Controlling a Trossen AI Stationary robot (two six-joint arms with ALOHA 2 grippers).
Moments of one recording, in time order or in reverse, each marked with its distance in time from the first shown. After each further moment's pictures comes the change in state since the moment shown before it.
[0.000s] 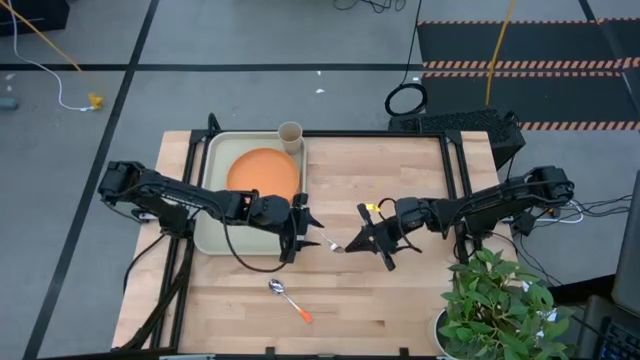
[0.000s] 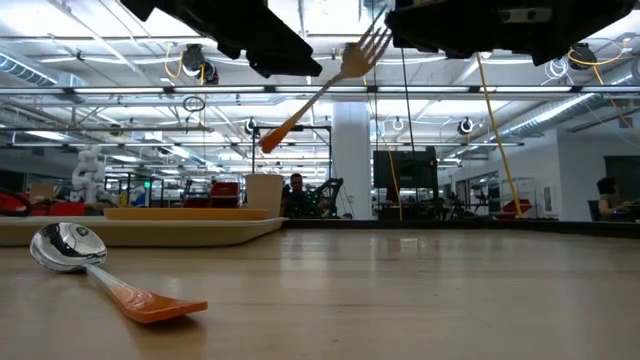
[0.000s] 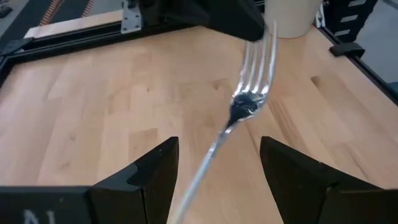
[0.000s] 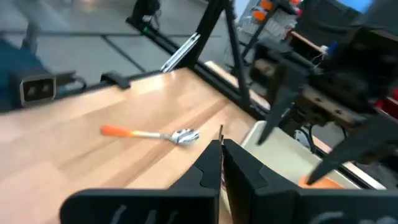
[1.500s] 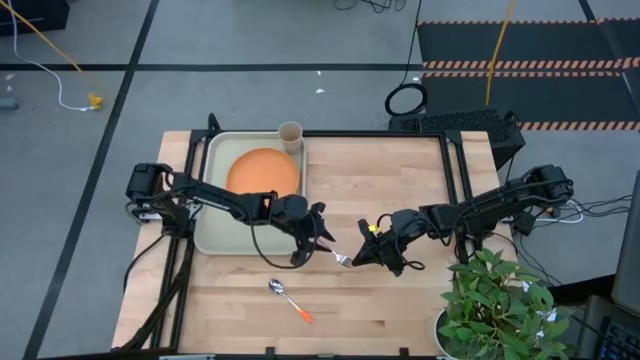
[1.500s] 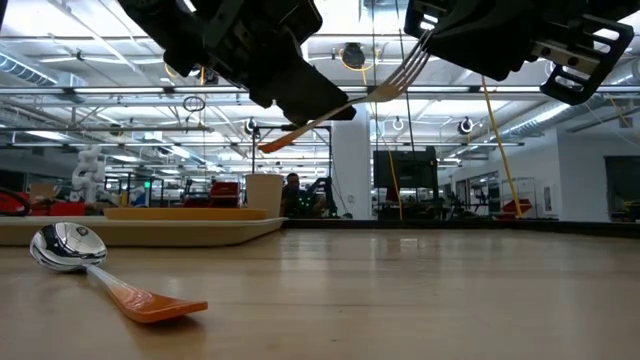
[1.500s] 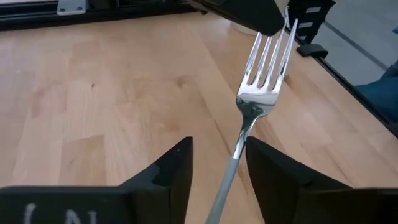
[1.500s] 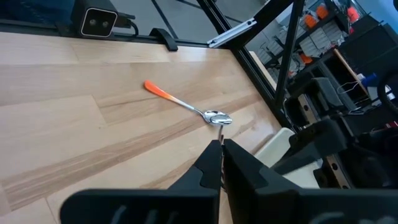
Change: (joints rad) left arm 0.067 0.222 0.000 0.220 0.267 -0.034; right arm 0.082 0.000 0.000 -0.151 0.005 -0.315
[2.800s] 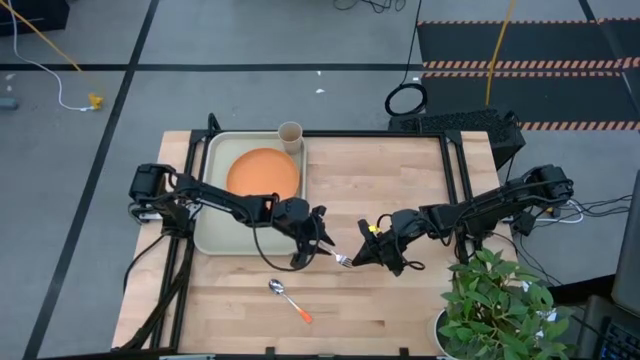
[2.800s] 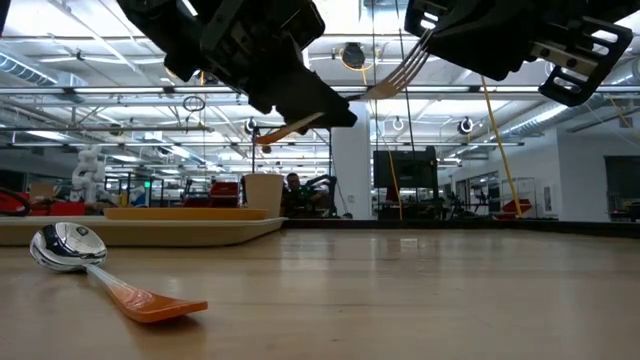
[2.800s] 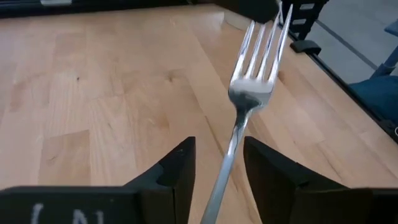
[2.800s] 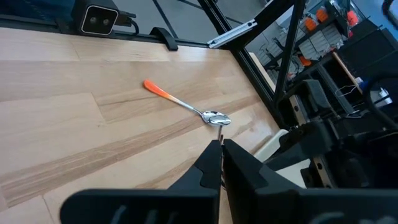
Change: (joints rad) left arm -0.004 0.023 0.000 0.016 0.018 -0.020; right arm 0.000 0.000 0.000 0.002 0.000 -0.021
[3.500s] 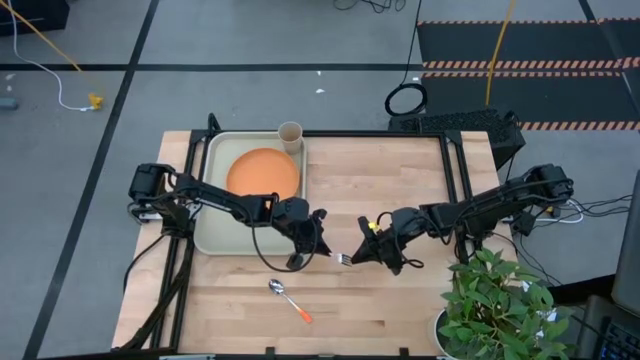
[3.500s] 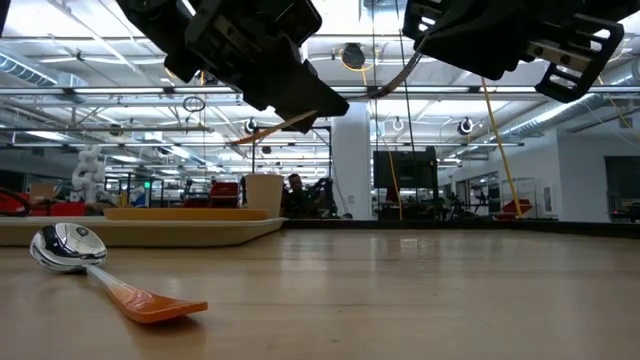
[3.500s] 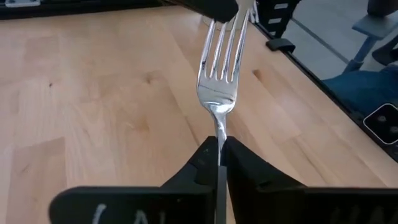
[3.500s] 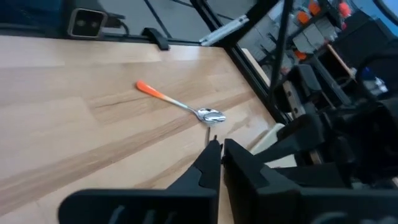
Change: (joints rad) left arm 0.013 -0.001 0.000 -0.007 0.074 0.017; right arm -0.001 -0.001 0.000 0.019 0.023 0.049
